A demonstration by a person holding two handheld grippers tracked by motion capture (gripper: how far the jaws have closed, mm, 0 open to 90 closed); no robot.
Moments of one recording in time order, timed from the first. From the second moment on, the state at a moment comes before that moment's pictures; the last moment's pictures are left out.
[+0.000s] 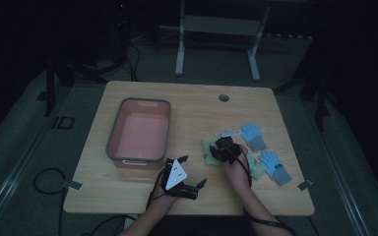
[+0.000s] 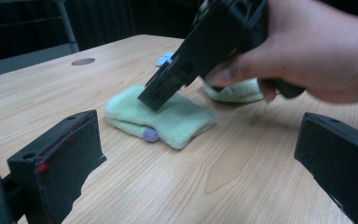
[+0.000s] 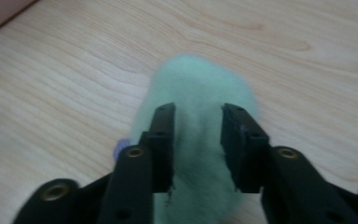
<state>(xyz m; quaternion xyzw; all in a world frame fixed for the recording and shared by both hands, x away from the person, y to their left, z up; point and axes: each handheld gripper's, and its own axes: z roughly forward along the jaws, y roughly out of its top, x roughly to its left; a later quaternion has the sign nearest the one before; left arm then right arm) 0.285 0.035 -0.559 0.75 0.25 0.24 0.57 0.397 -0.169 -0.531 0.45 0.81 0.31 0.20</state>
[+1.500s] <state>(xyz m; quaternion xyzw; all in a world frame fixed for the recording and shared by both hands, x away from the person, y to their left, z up) 0.284 0.034 -0.559 0.75 0.25 0.24 0.56 0.376 -0.304 -0.532 0.28 0.91 0.28 0.11</state>
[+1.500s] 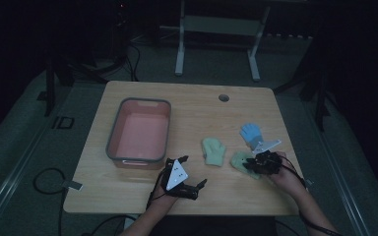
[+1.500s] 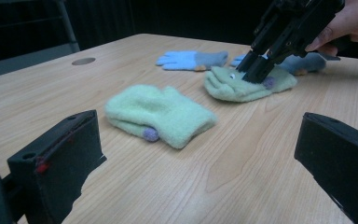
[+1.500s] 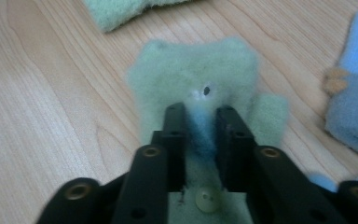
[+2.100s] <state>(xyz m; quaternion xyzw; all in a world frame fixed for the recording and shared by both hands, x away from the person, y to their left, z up) 0.285 0.034 -0.559 0.75 0.25 0.24 0.56 0.345 -0.284 -0.466 0.46 0.81 0.33 0.18</state>
